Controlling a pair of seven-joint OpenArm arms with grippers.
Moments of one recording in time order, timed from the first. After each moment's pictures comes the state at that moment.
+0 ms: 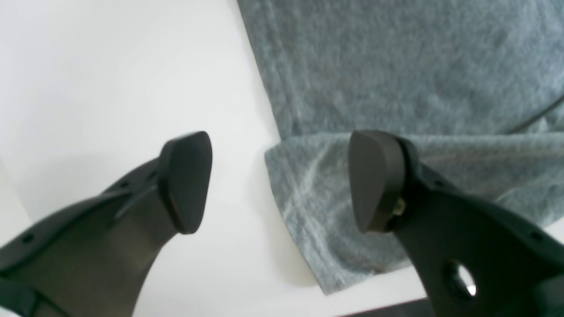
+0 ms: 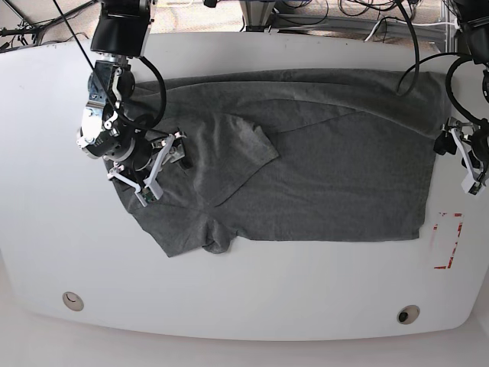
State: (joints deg) left arm -1.3 -37.1 -23.2 85.7 -37.5 -42.8 72.1; right arm 3.5 6.4 12.9 91.0 15.2 41.1 -58.4
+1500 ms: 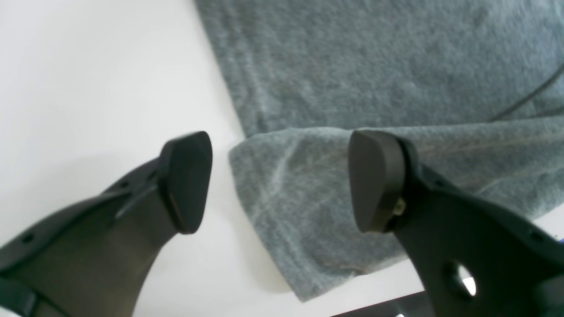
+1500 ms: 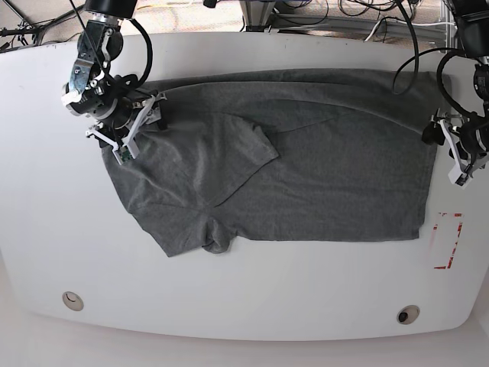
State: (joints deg) left arm 0.8 -35.6 -20.5 85.8 -37.3 -42.8 72.1; right arm -9.3 8.1 21.3 98.6 15.0 41.0 -59.6
